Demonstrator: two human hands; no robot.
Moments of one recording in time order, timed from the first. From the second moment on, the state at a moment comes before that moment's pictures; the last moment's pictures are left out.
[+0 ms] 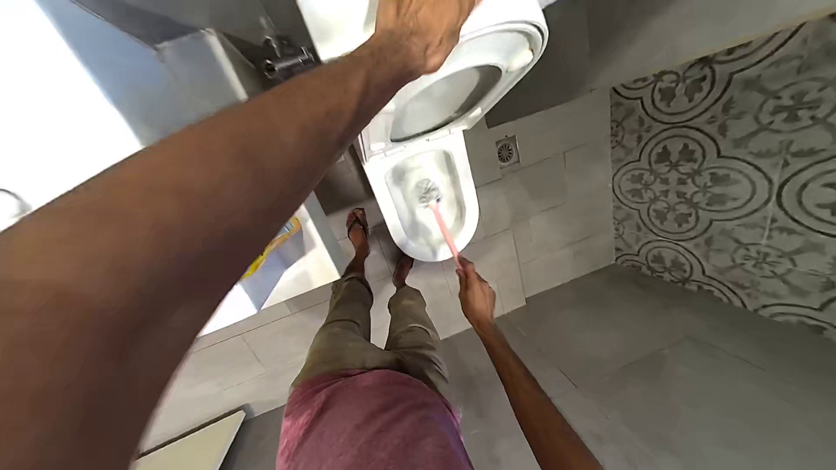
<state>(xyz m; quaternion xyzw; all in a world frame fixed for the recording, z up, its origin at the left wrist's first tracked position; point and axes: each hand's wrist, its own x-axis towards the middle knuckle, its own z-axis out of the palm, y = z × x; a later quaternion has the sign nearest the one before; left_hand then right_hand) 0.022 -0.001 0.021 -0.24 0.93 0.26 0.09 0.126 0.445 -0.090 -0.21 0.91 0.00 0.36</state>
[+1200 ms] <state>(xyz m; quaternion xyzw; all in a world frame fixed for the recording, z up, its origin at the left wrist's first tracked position) 0.799 0.402 0.042 -0.72 0.63 0.25 -0.15 0.293 0.407 -0.093 -0.32 0.87 0.15 0.35</state>
